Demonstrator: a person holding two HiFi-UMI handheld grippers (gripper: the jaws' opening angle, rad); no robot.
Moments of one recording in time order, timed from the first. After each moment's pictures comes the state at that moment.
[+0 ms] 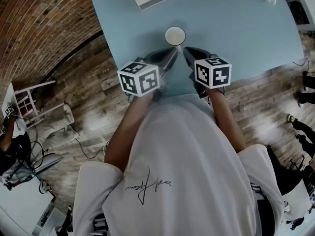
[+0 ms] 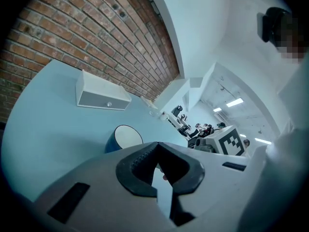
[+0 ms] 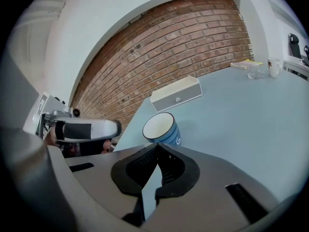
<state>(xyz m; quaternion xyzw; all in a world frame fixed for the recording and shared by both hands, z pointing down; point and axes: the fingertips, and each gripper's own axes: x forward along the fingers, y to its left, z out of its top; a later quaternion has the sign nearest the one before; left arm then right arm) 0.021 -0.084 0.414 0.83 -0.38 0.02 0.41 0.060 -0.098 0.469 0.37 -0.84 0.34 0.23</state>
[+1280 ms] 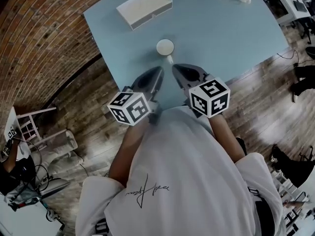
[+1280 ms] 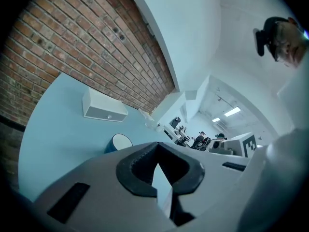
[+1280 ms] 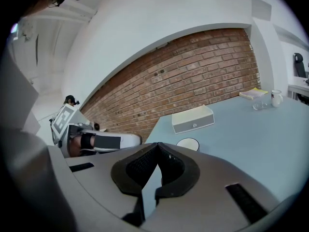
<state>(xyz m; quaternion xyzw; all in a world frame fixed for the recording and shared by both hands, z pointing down) -0.010 -0.039 0.358 0.83 -0.40 -0.05 0.38 0.035 -0.044 0.363 0.36 -0.89 0.24 0.15</state>
